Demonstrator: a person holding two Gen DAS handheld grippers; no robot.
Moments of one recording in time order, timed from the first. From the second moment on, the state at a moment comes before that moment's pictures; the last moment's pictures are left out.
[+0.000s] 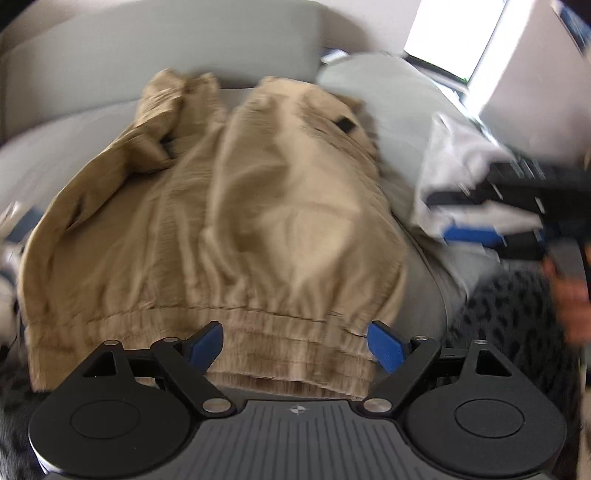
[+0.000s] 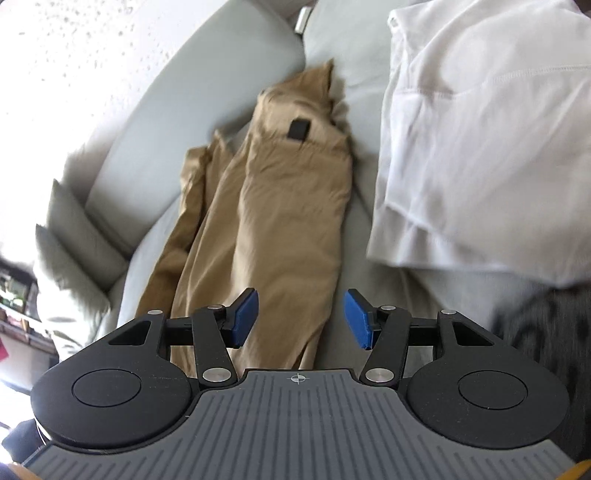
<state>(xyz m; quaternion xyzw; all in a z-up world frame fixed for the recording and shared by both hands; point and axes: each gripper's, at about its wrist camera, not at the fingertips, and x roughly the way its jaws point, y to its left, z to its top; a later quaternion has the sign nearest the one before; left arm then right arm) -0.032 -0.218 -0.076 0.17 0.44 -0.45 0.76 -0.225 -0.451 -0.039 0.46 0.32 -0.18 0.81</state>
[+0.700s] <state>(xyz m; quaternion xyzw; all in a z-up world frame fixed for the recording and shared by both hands) 0.001 -0.272 -0.084 0.17 0.42 -0.45 0.77 -0.079 -0.628 -0.040 0.43 0.28 -0.24 0.83</state>
